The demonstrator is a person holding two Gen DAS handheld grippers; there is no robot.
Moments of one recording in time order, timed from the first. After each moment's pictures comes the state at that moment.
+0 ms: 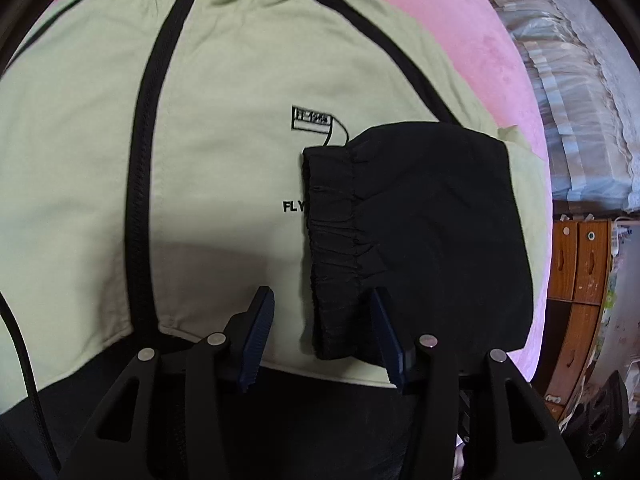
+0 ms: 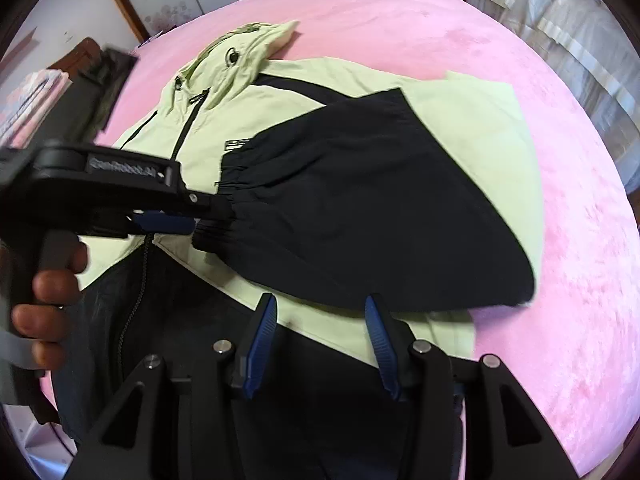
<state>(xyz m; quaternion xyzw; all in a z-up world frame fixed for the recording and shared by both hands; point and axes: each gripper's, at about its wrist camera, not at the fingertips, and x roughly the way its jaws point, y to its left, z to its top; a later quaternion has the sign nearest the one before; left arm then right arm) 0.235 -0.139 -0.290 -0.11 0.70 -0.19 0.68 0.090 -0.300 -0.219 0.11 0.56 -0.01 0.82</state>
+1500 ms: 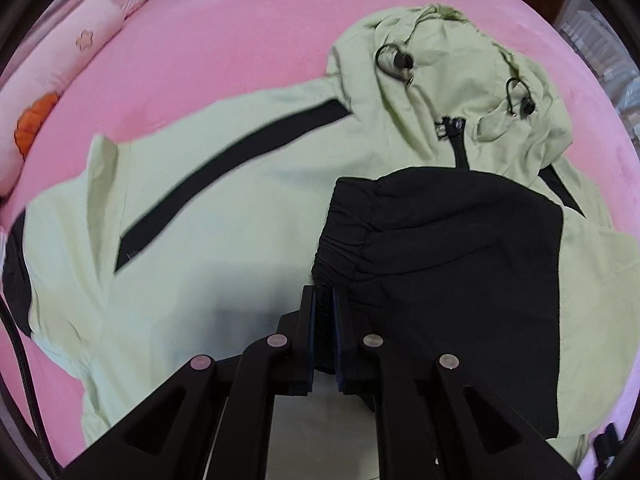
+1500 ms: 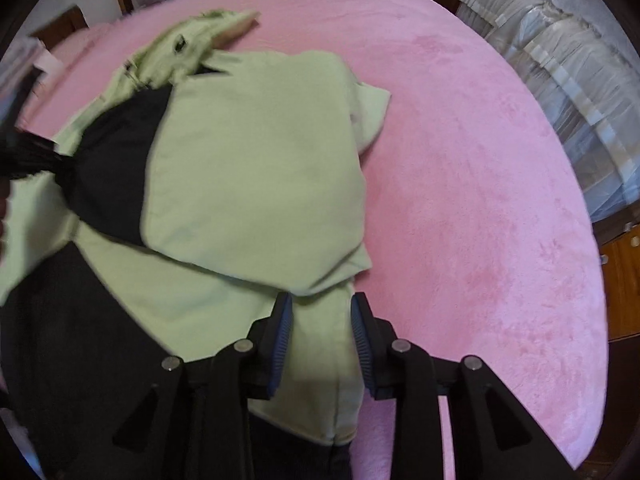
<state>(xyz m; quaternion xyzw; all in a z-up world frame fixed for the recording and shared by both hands) 0.294 -0.007 -0.259 0.00 0.59 0.03 0.80 0.116 -0.350 -0.216 0.04 0.56 -0.04 0.83</state>
